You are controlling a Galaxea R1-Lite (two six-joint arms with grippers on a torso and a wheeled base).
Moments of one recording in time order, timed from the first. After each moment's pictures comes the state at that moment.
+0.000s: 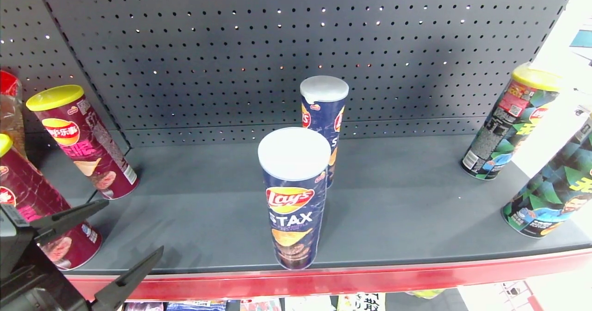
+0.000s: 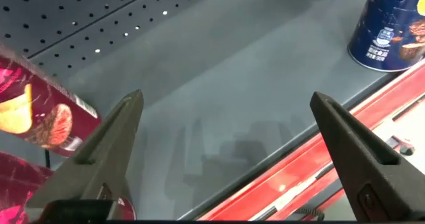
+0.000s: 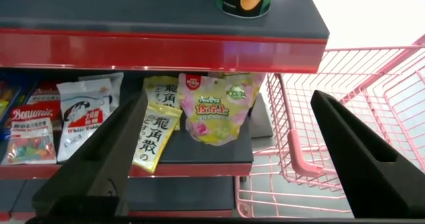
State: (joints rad) left arm -0.43 0.93 -0.21 -0.56 -0.02 0.28; right arm 0.00 0.00 -0.17 0.27 -0.02 -0.08
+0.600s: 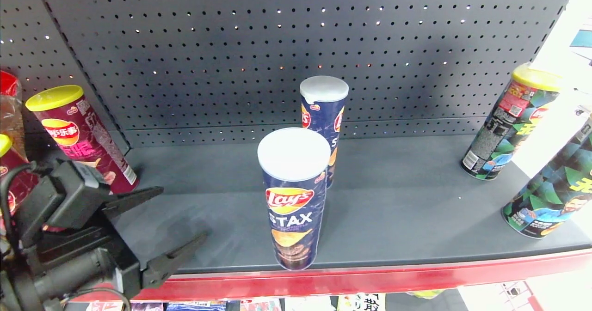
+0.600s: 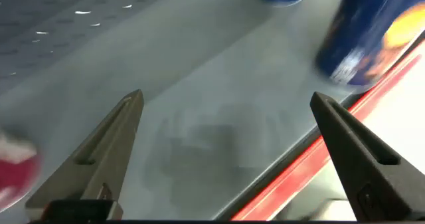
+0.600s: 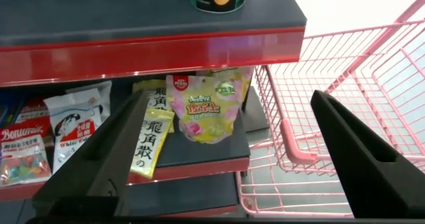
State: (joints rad) left arm -0.47 1.17 -0.34 -0.57 -0.13 0.18; right arm 0.00 0.00 -0.15 0.27 -0.10 -0.01
